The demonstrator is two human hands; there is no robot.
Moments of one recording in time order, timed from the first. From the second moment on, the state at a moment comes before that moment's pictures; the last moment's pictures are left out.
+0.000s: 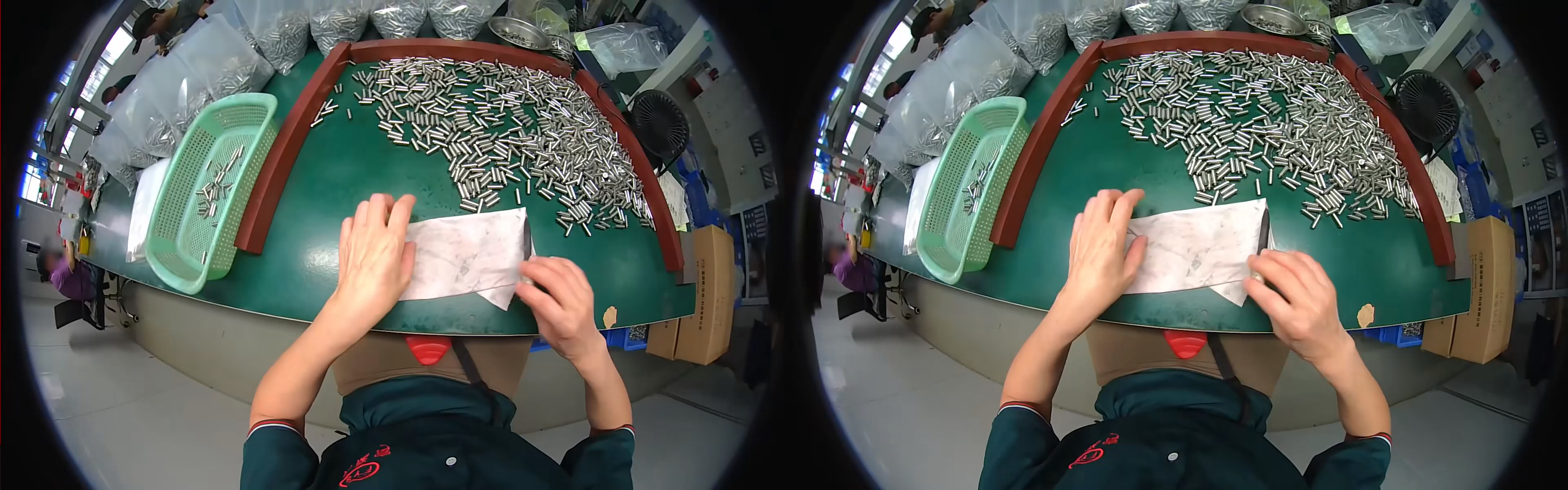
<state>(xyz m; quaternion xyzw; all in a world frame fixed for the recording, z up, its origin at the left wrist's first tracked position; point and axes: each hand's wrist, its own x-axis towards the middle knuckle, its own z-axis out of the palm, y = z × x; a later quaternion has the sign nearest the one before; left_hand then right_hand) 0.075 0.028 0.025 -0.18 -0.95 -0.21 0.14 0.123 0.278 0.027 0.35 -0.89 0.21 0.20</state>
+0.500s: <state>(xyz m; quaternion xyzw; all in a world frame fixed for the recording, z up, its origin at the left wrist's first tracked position) 0.097 0.032 0.005 -0.24 -0.92 -0.28 0.10 0.098 0.242 0.022 0.21 -0.66 0.71 0.12</state>
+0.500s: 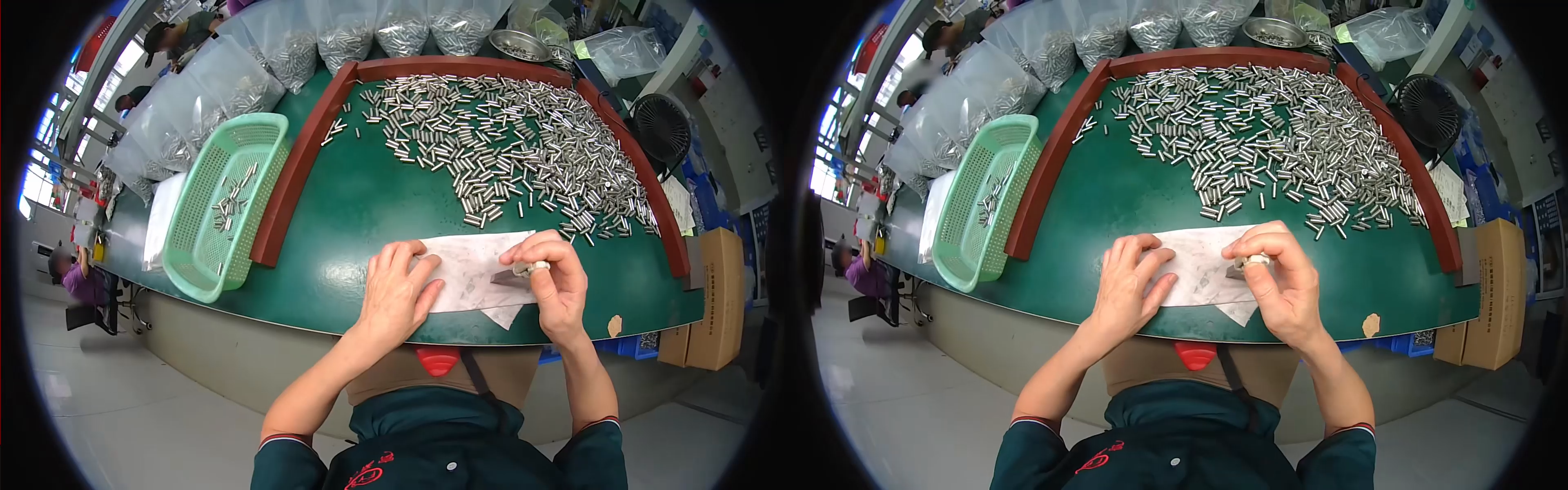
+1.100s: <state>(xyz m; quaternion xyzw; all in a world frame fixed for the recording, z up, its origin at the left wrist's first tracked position) -0.016 0.050 -0.002 -0.40 -0.87 -0.23 0.18 0.025 0.212 0.042 0.10 -0.52 0.85 -0.06</state>
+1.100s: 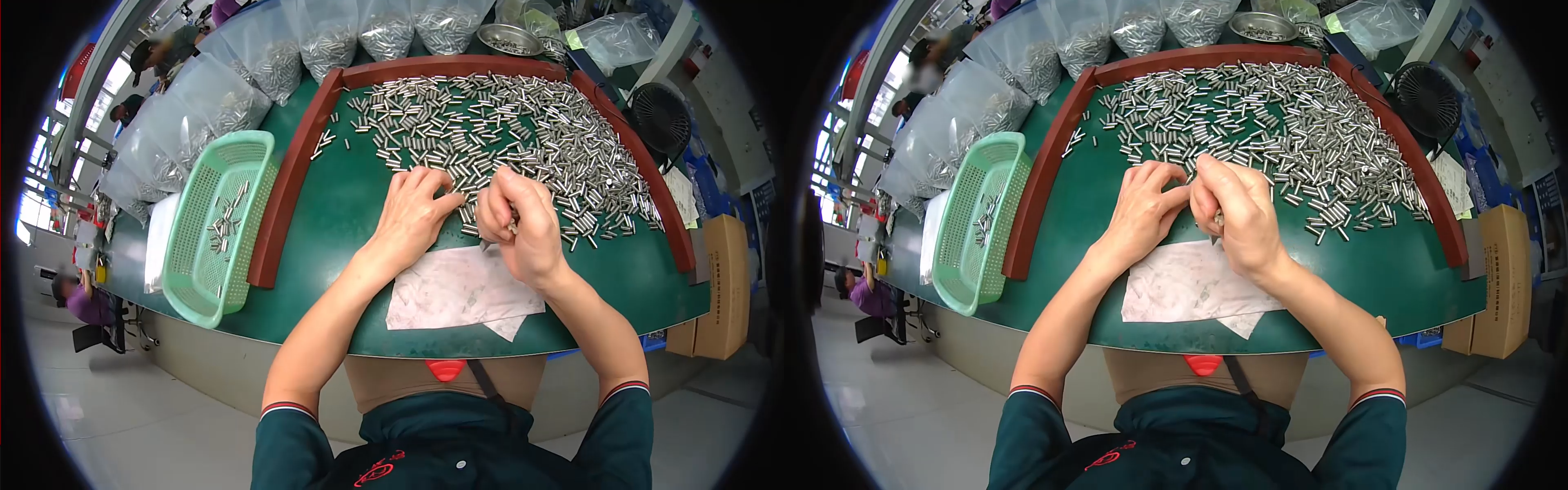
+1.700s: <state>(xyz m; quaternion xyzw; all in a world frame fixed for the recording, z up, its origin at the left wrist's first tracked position) -0.009 0.043 -0.003 -0.33 -0.88 -0.27 0.18 0.034 0.223 0.022 0.11 -0.45 0.88 -0.02</state>
